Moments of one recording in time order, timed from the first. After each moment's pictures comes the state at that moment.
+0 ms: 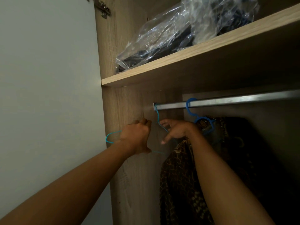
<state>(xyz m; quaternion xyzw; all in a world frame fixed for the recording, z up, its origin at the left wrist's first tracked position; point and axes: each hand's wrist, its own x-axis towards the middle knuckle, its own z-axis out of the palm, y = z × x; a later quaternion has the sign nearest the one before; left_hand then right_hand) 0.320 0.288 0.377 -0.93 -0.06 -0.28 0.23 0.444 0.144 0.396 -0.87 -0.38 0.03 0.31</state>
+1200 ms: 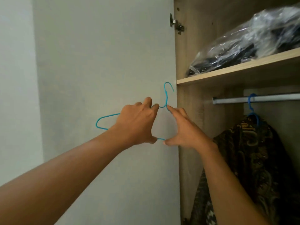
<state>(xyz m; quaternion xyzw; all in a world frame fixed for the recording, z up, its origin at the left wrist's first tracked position) 0.012 0.266 0.401 -0.86 -0.23 -0.29 0.35 0.195 0.194 0.353 -0.70 -0.59 -0.18 0.37</state>
